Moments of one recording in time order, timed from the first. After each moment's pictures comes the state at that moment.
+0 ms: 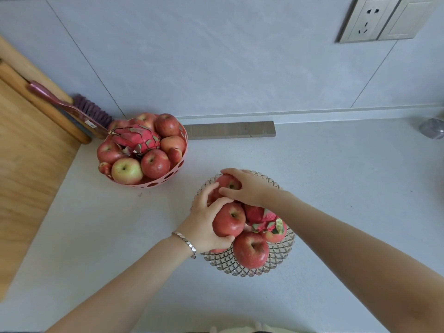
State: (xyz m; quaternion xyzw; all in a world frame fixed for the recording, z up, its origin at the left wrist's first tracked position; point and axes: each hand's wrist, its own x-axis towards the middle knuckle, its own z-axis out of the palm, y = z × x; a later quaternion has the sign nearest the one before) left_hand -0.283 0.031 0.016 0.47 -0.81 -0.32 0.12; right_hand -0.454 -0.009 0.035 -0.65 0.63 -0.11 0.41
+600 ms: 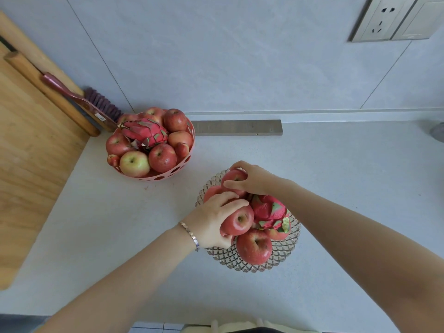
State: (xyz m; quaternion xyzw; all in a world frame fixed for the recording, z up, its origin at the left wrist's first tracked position) left_hand -0.281 0.029 0.015 0.37 -0.89 -0.25 0.09; right_hand -0.456 -0.029 0.026 -0.63 0.65 -0.07 0.42
